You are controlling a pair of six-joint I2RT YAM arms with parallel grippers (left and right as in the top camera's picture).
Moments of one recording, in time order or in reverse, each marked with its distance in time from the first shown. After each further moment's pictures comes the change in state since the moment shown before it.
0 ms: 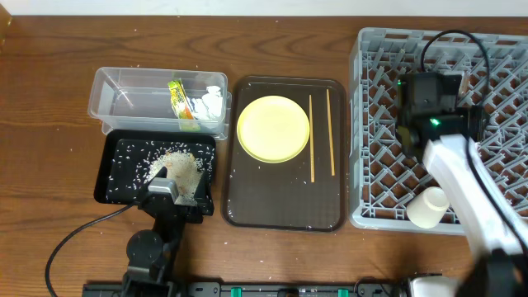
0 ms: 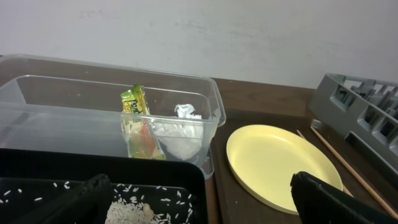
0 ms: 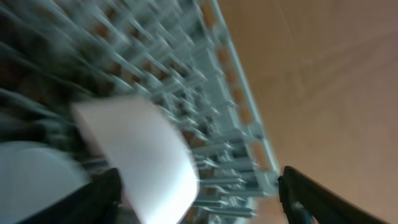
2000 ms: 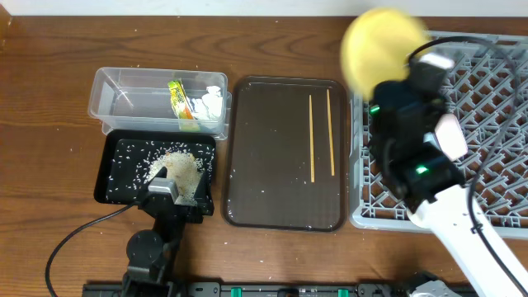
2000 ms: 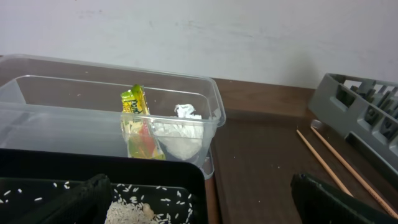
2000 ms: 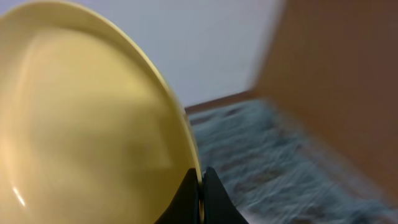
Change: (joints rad) left arm 0.000 0.000 0.000 0.000 0.000 0.000; right arm 0.277 -0.225 -0.021 0.416 0.070 0.105
